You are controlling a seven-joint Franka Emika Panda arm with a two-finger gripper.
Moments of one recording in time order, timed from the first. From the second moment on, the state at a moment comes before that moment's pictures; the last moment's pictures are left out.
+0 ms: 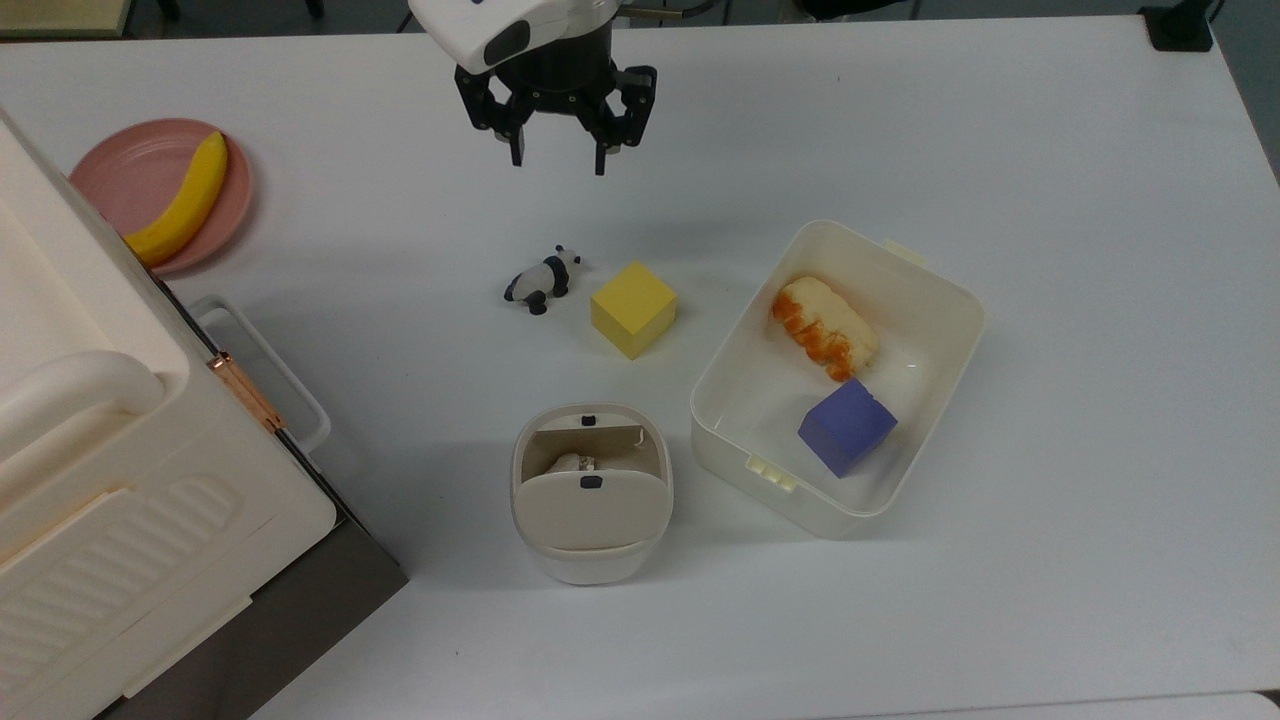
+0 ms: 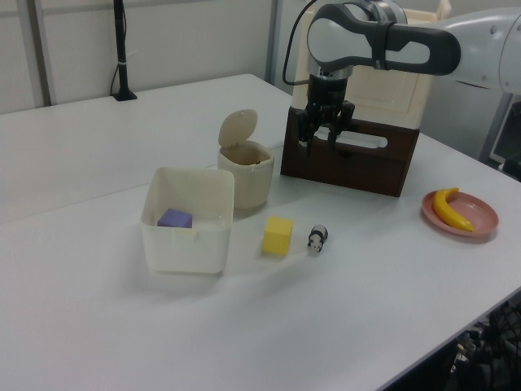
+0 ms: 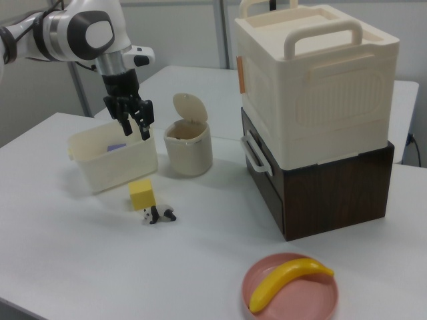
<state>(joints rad) 0.16 0.16 -0.09 -1.56 -0.04 1.74 0.16</state>
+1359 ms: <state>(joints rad) 0.15 0.53 -0.10 -1.30 -0.01 2.67 0.26</state>
